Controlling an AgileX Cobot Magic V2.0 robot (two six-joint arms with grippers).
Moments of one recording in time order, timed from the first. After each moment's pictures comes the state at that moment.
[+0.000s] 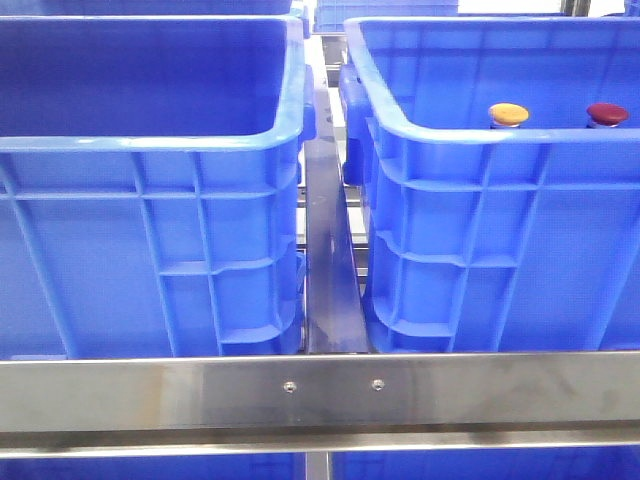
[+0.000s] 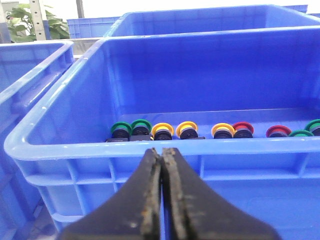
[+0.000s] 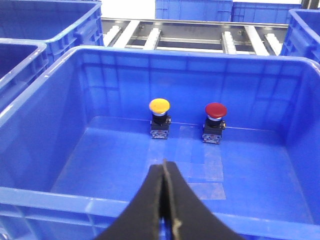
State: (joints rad) left arm 0.05 -0.01 0.00 0.04 0.07 0.02; right arm -0.19 0.26 -0.30 0.99 0.34 -0.99
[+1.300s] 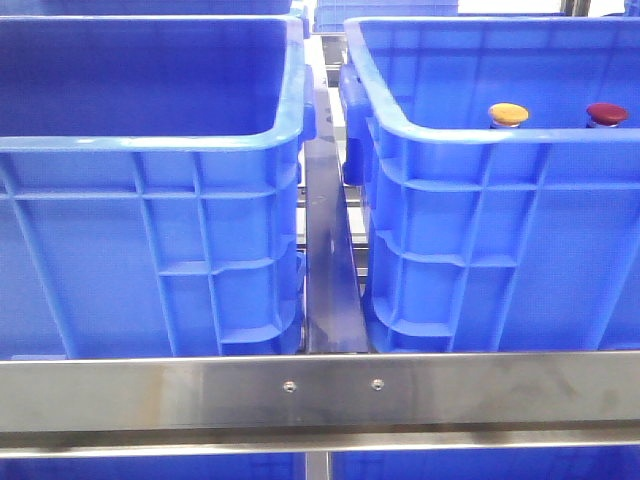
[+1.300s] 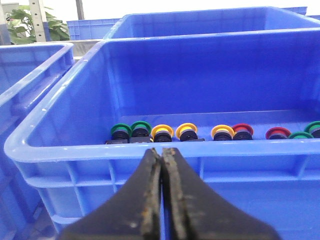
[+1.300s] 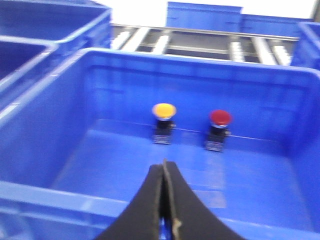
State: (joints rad) left arm 0.05 -0.01 0.00 0.04 0.06 0.02; right arm 0.01 0.26 -0.24 0.82 0.13 -0.85
